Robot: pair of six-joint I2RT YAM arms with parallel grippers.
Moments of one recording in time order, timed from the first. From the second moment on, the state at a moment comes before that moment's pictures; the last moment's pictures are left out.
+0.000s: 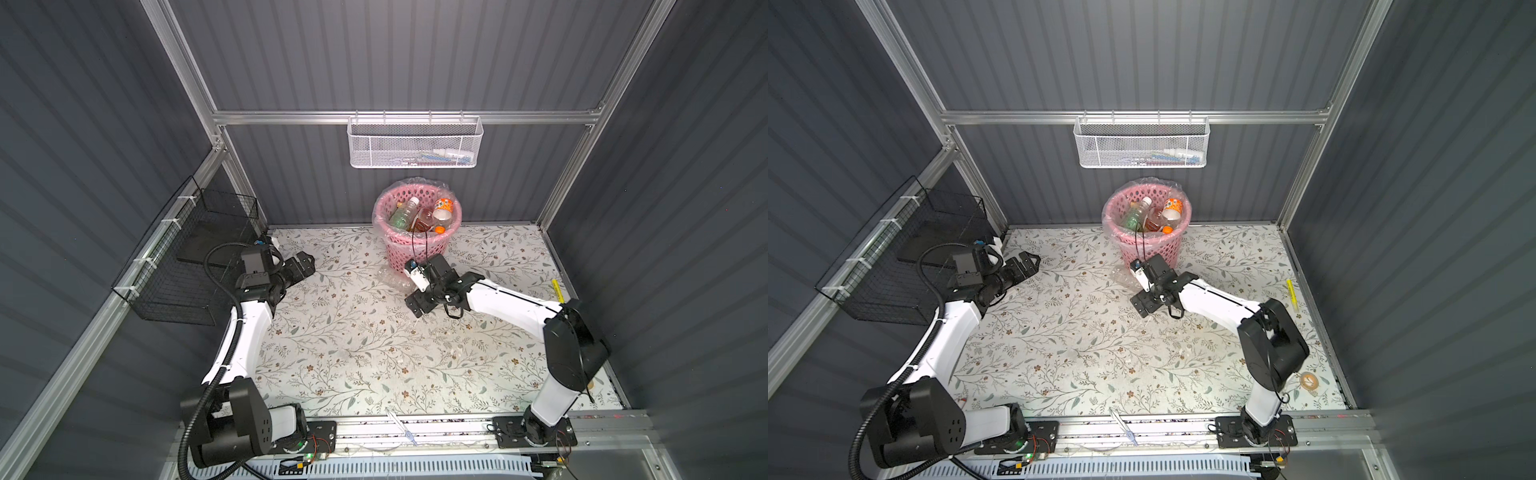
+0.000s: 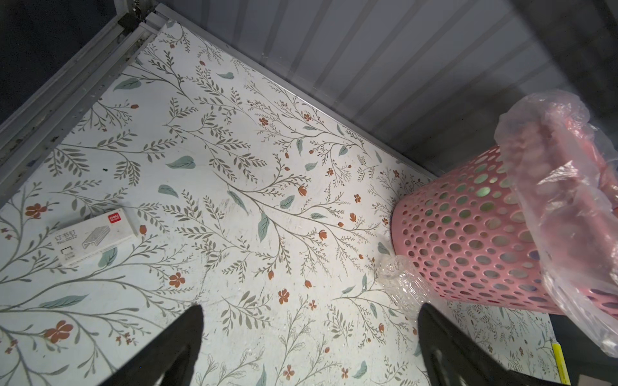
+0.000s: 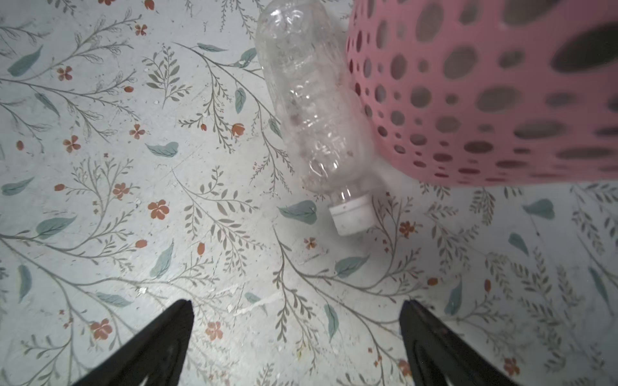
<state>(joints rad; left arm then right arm) 0.13 1.29 1.00 -0.31 0.30 -0.40 0.69 1.78 1.26 -0.42 0.05 -0.11</state>
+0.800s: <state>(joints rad) 0.15 1.29 0.99 -0.27 0.31 -0.40 0.75 2.18 1.54 -0.27 0.16 -0.30</state>
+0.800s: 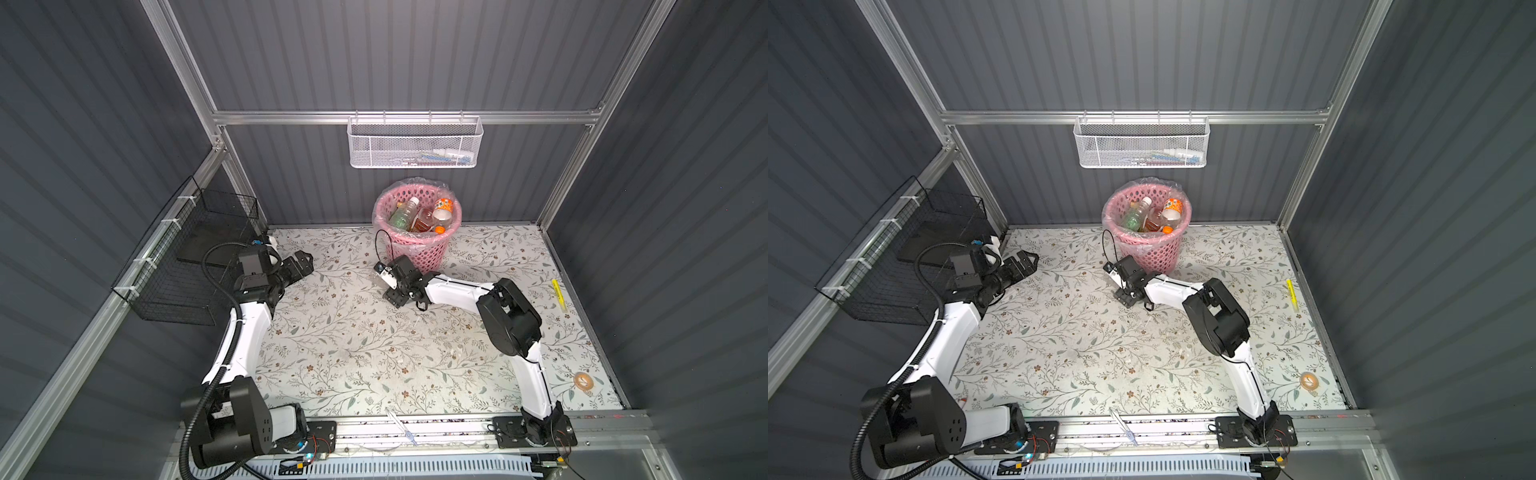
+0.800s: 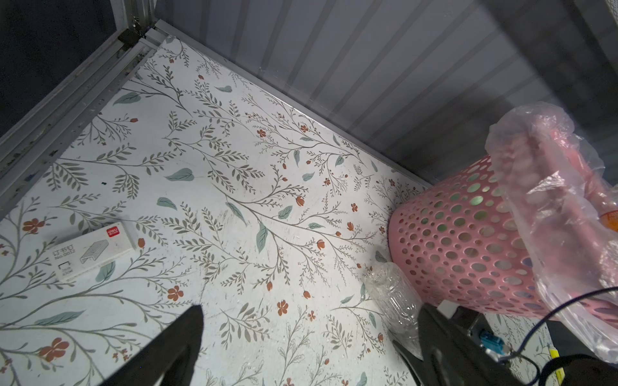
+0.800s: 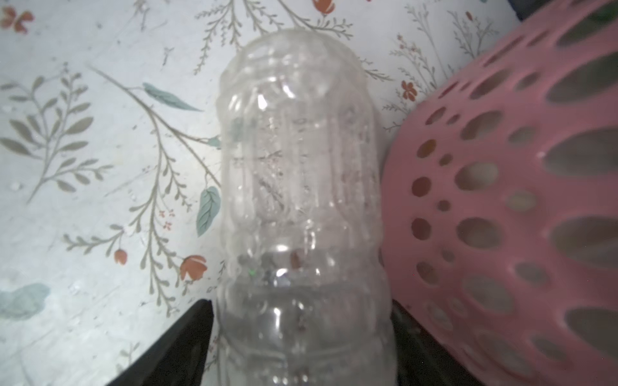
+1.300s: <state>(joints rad) 0.15 1.28 0.98 -0.26 0.33 -0.40 0.82 1.66 1.13 -0.18 0.19 -0.13</state>
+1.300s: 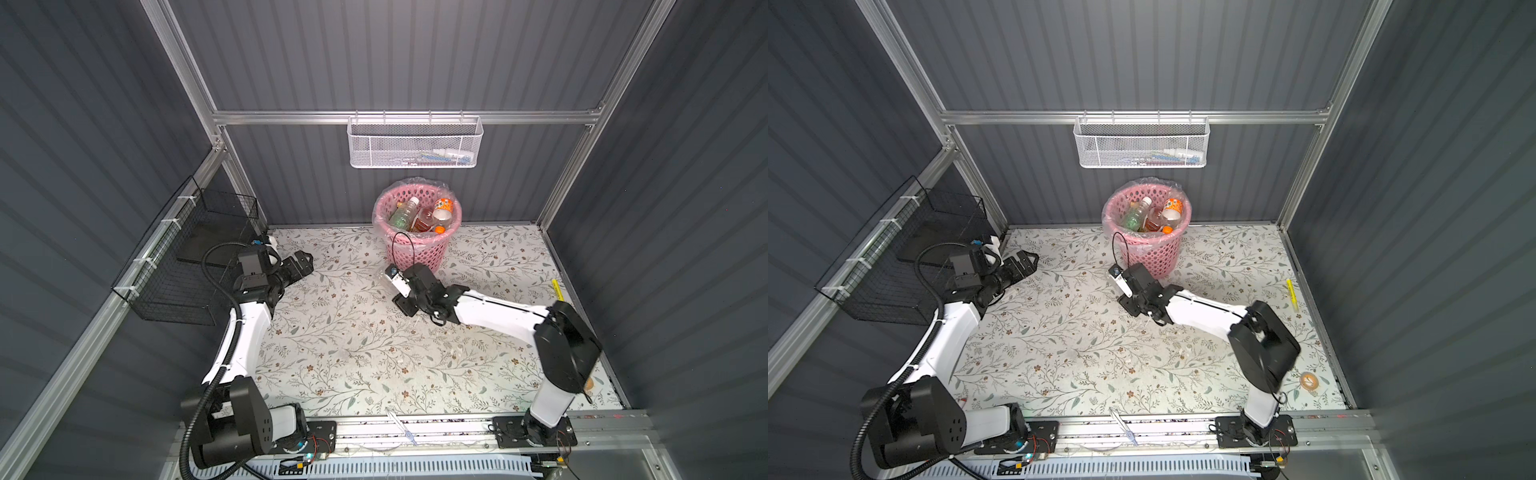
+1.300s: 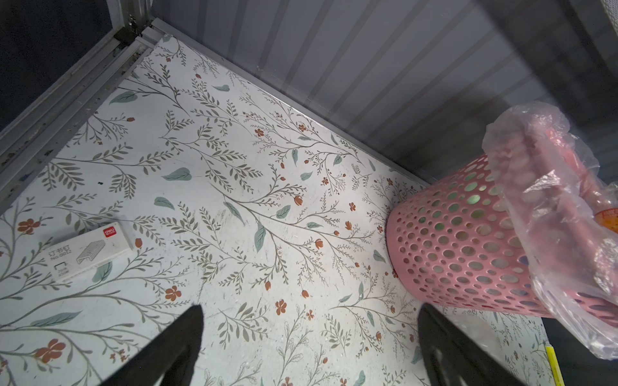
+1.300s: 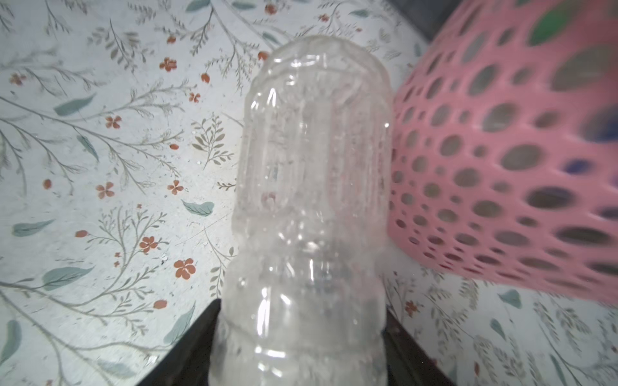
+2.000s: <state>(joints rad) 0.12 1.11 0.88 -0.08 0.45 -0.39 0.82 1.05 1.28 0.14 0.44 -0.23</state>
